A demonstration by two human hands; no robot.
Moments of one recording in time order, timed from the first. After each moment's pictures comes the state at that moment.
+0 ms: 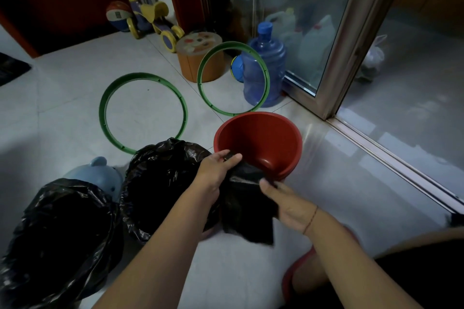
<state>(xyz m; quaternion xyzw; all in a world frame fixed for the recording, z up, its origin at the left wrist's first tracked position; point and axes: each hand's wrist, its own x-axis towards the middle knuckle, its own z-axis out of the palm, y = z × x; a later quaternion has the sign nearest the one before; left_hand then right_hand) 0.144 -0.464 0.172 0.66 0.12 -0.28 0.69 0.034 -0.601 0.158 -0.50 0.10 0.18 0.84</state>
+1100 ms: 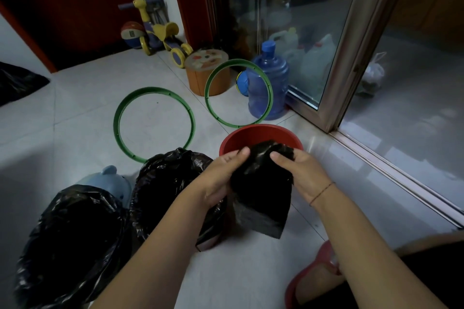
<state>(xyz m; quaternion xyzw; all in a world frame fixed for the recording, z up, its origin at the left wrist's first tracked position) 0.130 -0.456 0.218 0.58 -0.06 -0.39 0.71 0.063 -0.628 0.210 -0.58 0.18 -0.01 0.80</state>
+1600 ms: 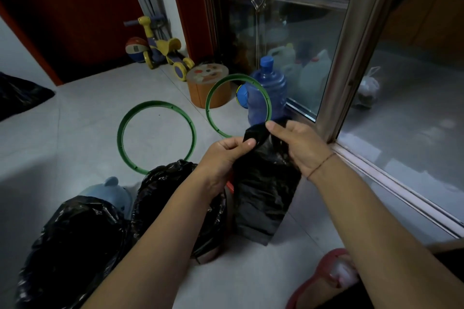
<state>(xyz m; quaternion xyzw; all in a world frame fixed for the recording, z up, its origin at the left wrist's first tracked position) 0.134 -0.473 0.273 0.59 -0.09 -0.28 0.75 0.090 -0.626 0.289 -0.57 0.11 -0.07 0.81</state>
